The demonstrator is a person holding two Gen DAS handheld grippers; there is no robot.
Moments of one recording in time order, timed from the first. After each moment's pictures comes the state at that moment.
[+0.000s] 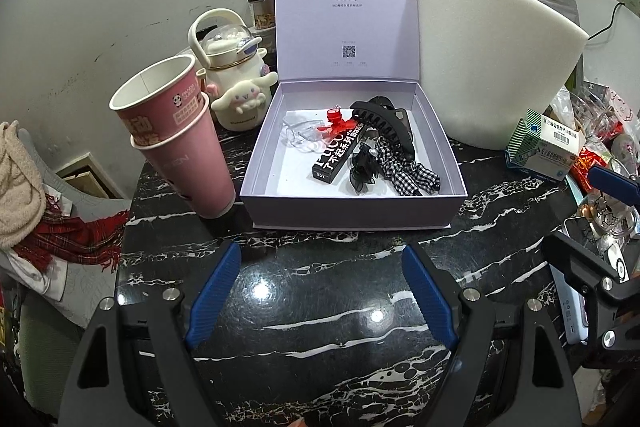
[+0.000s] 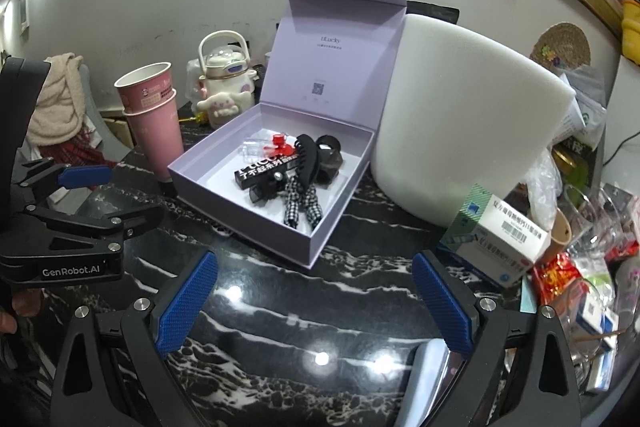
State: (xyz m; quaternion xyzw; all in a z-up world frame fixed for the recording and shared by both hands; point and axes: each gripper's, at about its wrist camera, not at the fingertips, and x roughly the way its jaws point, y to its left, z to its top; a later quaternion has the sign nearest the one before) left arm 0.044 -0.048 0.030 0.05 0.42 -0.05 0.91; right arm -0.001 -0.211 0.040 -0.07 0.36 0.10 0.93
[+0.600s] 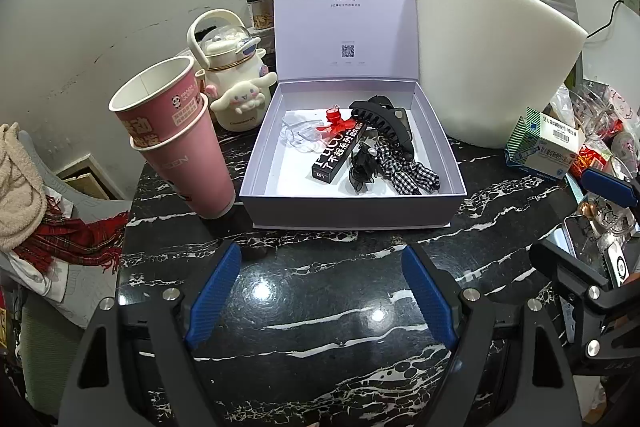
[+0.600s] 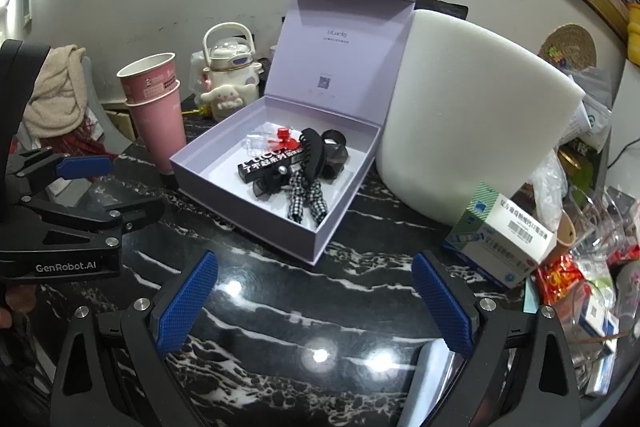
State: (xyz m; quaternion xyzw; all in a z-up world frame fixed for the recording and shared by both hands) left arm 0.045 -0.048 0.030 0.05 0.42 -0.06 0.90; right arm 0.001 -0.206 0.034 -0.08 0.37 0.11 0.92
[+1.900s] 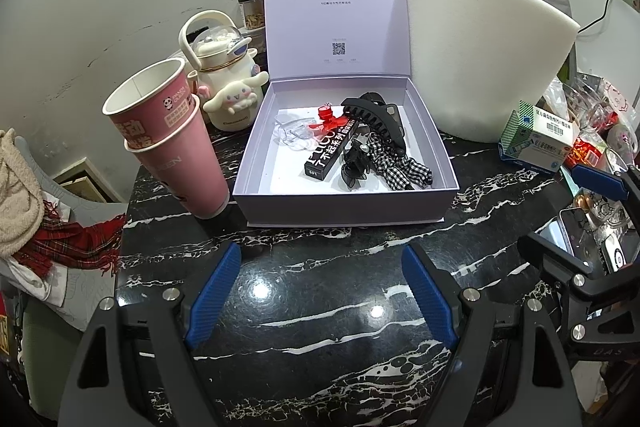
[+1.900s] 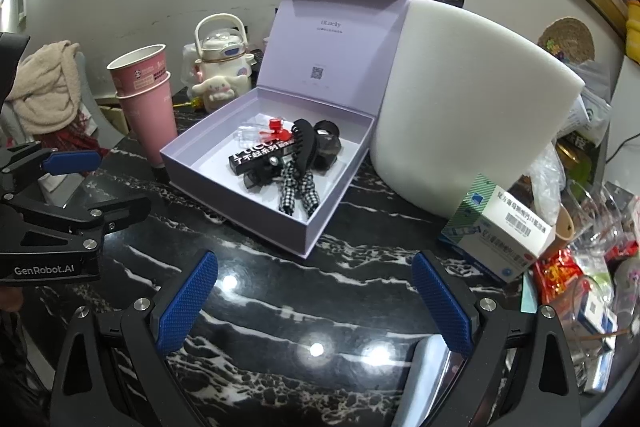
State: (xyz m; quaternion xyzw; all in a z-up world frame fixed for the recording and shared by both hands) left arm 0.043 -0.052 0.031 0.06 0.42 -0.07 0.90; right arm 0.006 -0.210 0.027 -0.08 0.38 0.10 0.92
